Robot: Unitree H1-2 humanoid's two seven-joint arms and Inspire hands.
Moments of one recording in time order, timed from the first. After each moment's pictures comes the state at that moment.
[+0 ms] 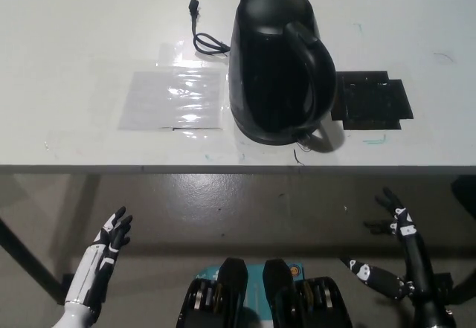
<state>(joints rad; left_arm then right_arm) 0.03 0.18 0.01 0.07 0.03 -0.14 -0.04 -0.04 -0.12 0.11 0.22 -0.35 -0.37 -0.23</state>
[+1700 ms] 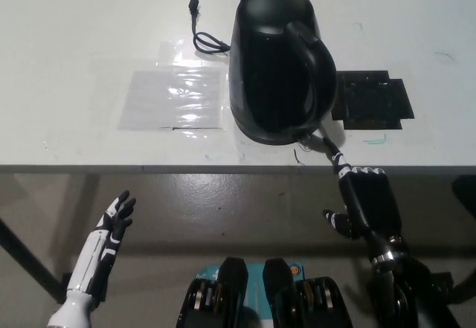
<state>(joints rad) -0.01 0.18 0.01 0.07 0.07 -0.21 -0.04 -0.32 -0.14 0.30 0.31 -0.99 0.01 -0.28</state>
